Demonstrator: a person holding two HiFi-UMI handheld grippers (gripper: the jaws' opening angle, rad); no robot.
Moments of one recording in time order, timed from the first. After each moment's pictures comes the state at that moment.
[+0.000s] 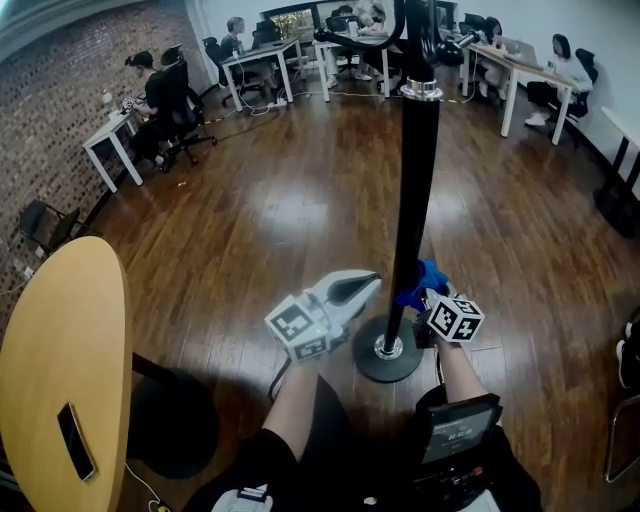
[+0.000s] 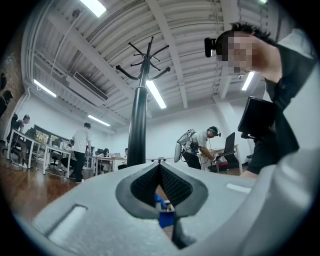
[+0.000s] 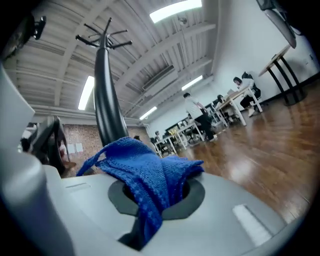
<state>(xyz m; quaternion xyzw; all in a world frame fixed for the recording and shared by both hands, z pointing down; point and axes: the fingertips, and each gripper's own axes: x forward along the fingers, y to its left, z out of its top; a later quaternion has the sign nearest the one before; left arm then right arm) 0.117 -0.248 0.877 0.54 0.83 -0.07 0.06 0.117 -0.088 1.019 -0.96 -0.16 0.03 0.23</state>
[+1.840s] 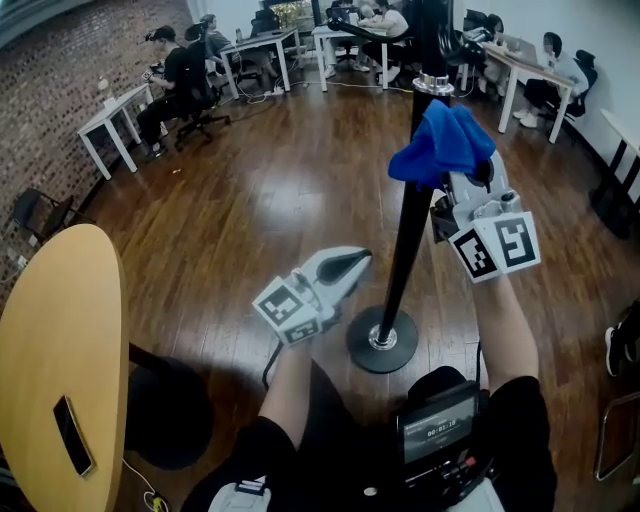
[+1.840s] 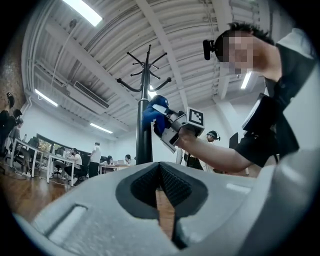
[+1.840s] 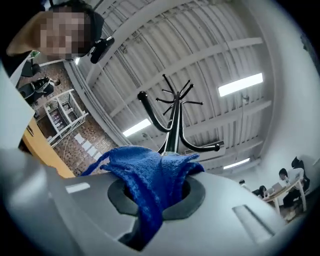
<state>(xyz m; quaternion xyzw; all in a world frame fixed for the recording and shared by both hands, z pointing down) 0.136 -0.260 0.842 0.56 0.82 -0.10 0.08 0.100 -0.172 0.623 -0.93 -0.08 0.32 -0.15</state>
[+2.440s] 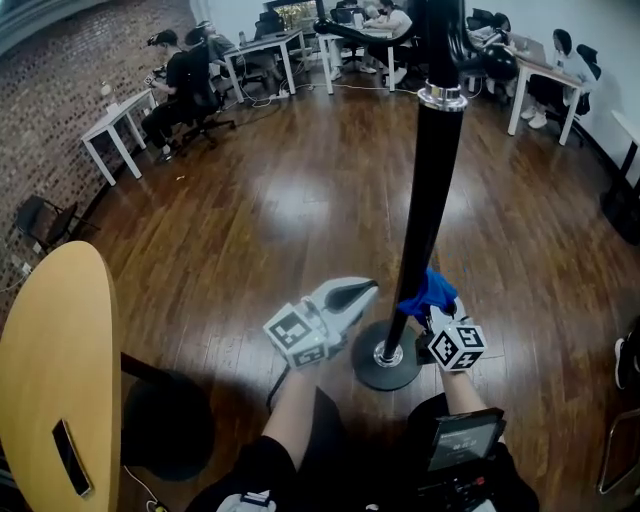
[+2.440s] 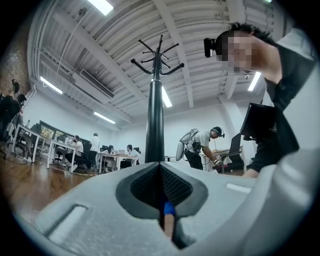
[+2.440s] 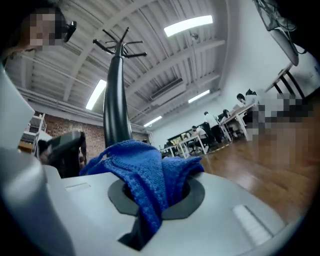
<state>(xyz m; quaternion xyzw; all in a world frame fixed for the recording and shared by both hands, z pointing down) 0.155 -0.218 0.909 0.56 0.82 -0.05 0.07 0.115 -0.083 1.012 -0.97 -0.18 0.08 0.16</state>
